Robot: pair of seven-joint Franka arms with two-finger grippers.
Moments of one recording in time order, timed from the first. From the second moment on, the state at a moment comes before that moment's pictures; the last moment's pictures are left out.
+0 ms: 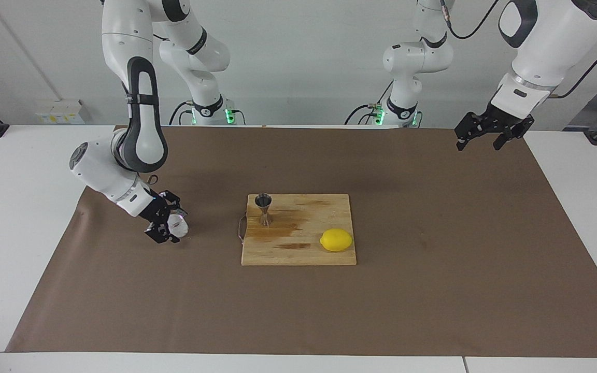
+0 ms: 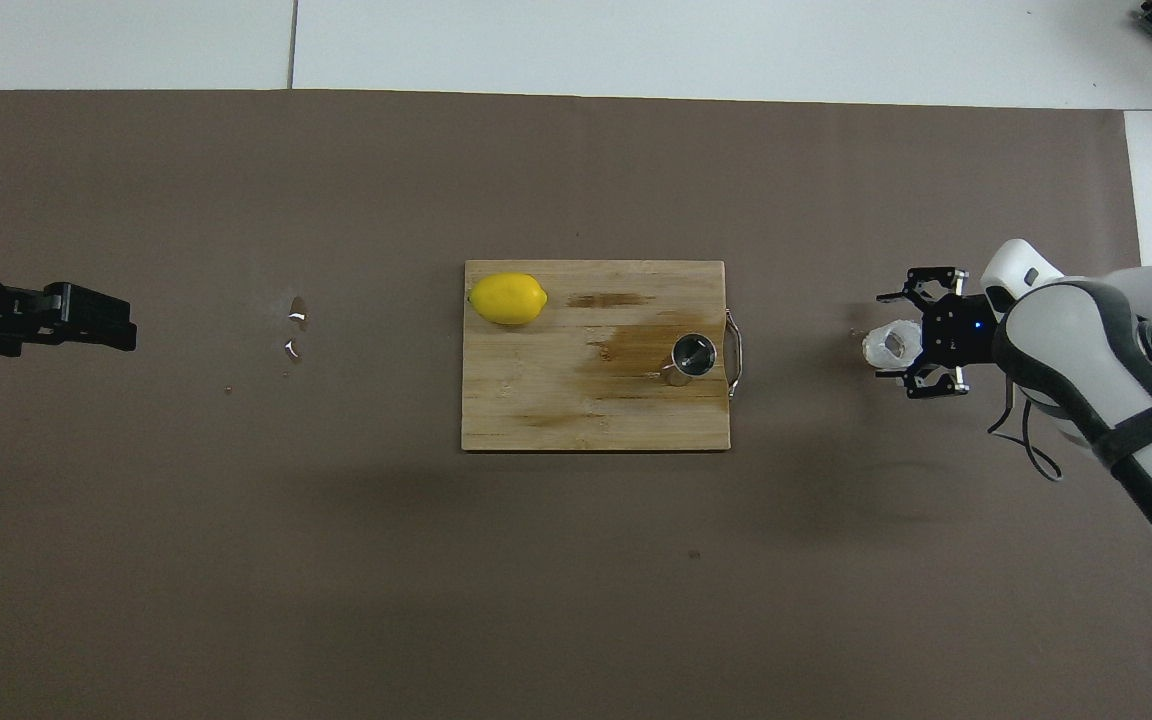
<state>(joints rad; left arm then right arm) 0.03 -0.04 -0.11 -1.64 -0.04 1.59 -0.06 -0.16 0.28 0.05 -2.04 0.62 2.26 -2.06</state>
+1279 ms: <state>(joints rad) 0.03 -0.04 -0.11 -1.64 -0.03 1.58 0.00 -0.04 0.02 0.05 -2.00 -0.06 1.90 -0.18</state>
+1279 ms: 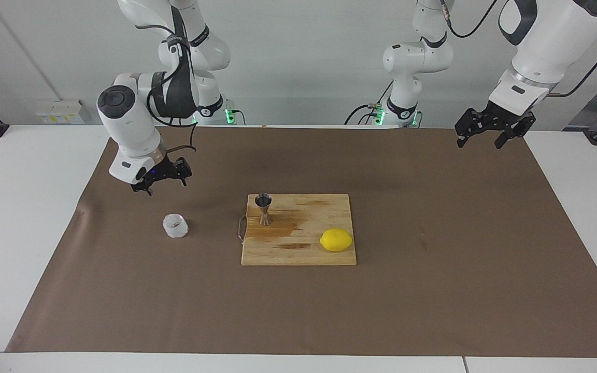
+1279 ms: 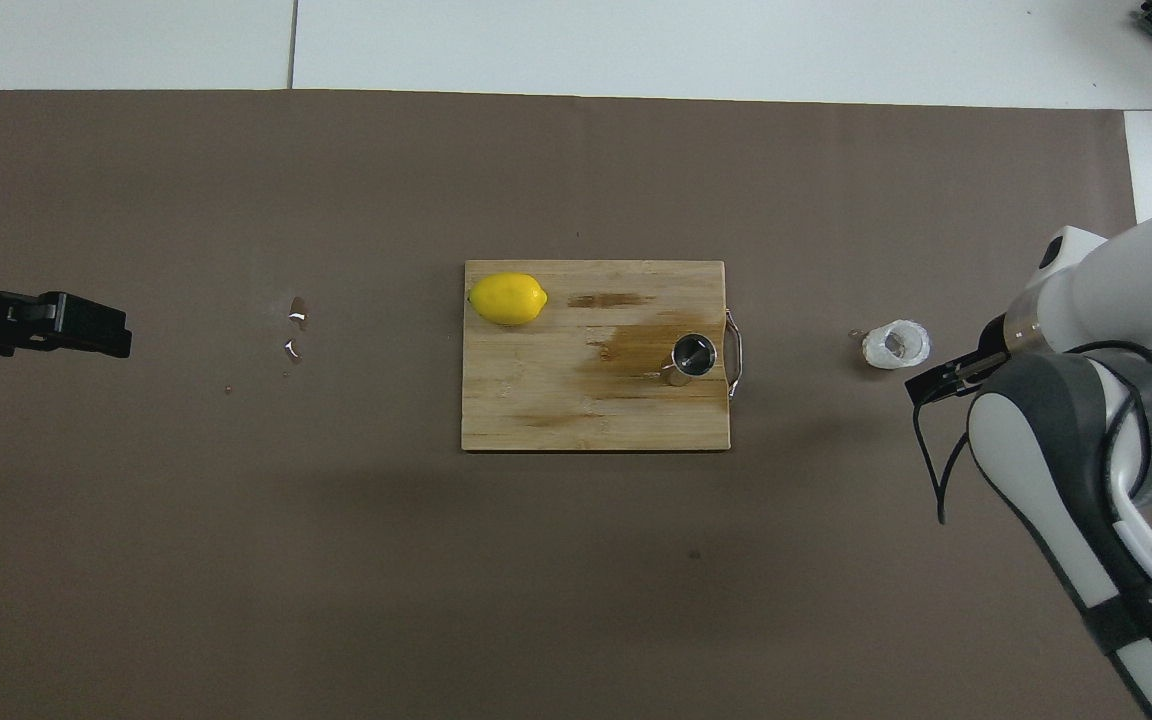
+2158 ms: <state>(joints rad) 0.03 -0.04 -0.11 -1.64 -0.03 1.57 0.00 -0.09 0.00 0.04 -1.54 0.02 1.52 0.04</state>
